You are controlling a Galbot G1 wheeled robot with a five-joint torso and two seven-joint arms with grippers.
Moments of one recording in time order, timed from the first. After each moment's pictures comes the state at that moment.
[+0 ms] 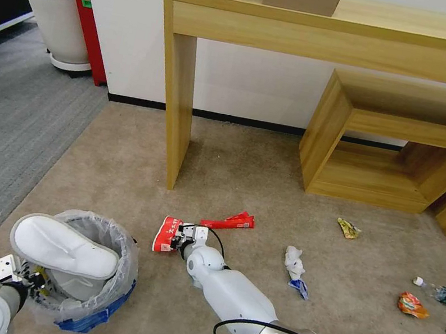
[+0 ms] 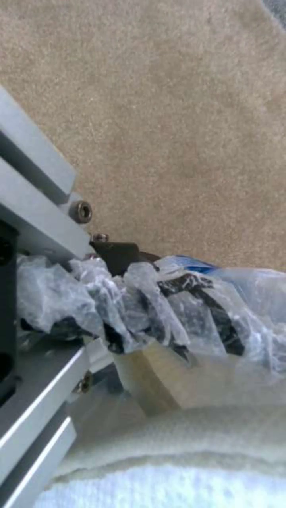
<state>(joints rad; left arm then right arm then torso) 1.68 -1.15 -0.84 -2.14 -1.23 0.65 -0.82 -0.55 1.61 -0.38 0.86 0.91 -0.23 0.20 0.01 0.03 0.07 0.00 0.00</state>
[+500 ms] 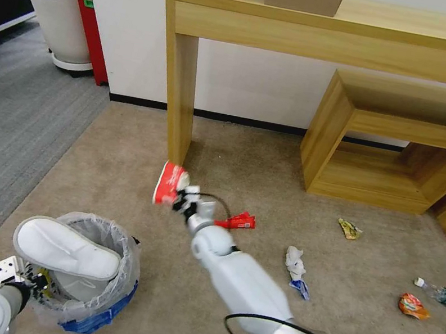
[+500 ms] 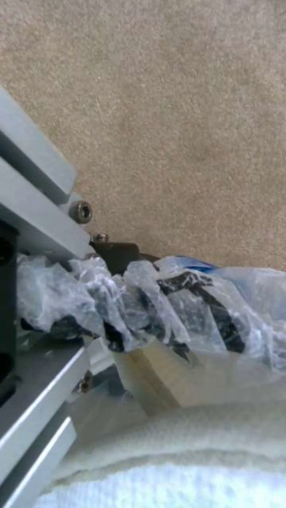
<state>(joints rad) 1.66 -1.14 -0.83 -2.13 -1.29 0.66 -0.82 -0.56 1.45 -0.24 1.17 0.68 0.10 -0.06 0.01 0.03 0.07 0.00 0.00</state>
